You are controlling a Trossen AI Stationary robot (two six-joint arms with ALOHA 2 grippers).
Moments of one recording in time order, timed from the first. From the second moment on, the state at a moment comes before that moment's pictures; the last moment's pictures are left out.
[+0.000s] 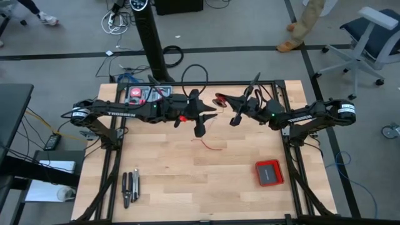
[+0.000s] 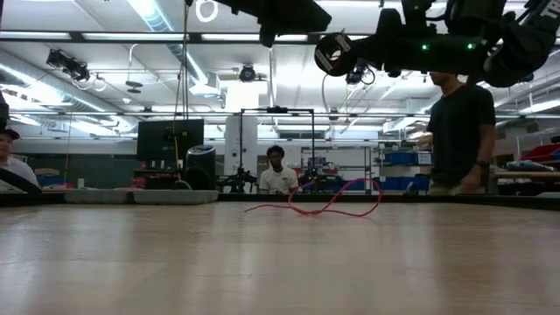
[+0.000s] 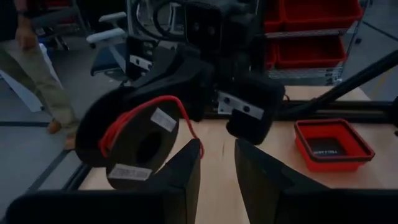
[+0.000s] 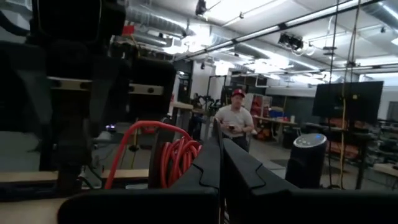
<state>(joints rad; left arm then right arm) 0.07 1.55 1.23 0.08 -0.11 0.05 -0.23 1.29 0.38 1.26 0.18 -0.20</state>
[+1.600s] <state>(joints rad) 0.10 1.48 1.23 -0.04 -0.14 0.20 -0.22 1.29 0.42 1.21 -0.17 -0.24</state>
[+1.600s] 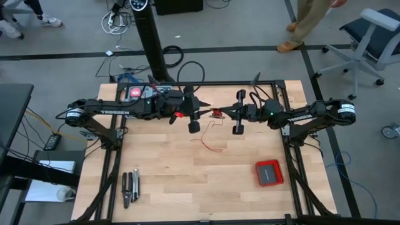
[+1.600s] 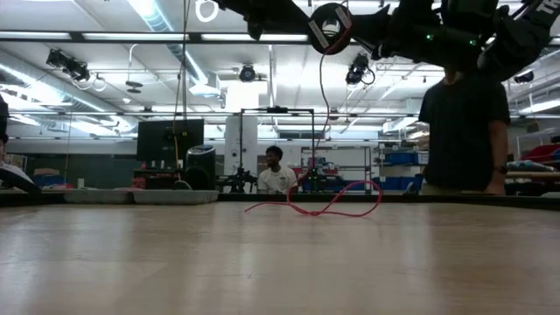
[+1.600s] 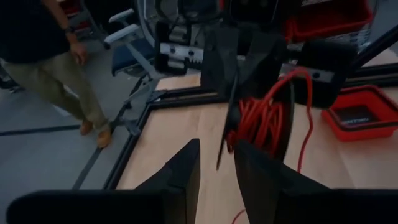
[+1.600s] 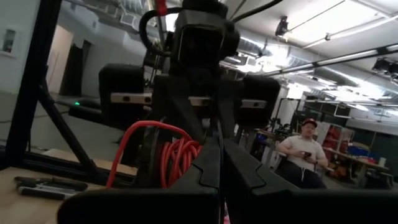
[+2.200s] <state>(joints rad) 0.12 1.50 1.23 0.00 -0.06 0.21 -0.22 1.29 0.43 1.22 -0.20 -0.24</state>
